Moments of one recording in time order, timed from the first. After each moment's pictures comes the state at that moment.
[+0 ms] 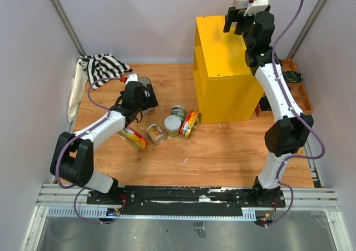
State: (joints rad) left arm -0.35 1.45 0.92 -0.05 -0.26 -0.50; right arm 0.20 1.86 1.99 0.00 0.08 0.01
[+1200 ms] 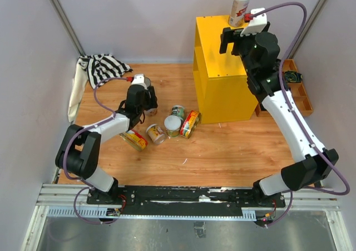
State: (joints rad) left arm -0.36 1.56 0.84 0.30 -0.25 -0.32; right arm 0.37 1.47 1.63 -0.06 0.20 -0.06
